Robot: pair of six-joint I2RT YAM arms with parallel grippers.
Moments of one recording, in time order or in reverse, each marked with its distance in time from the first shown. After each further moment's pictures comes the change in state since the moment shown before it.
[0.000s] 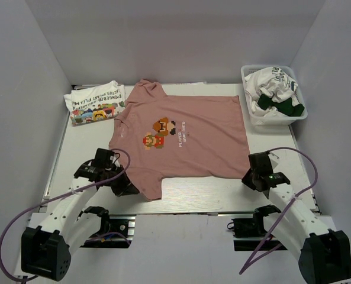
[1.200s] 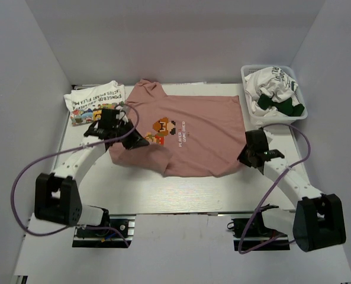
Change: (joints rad) left arm 0.016 0.469 0.426 0.399 0.043 0.055; right arm -0.013 0.328 0.232 0.175 -0.010 -0.117
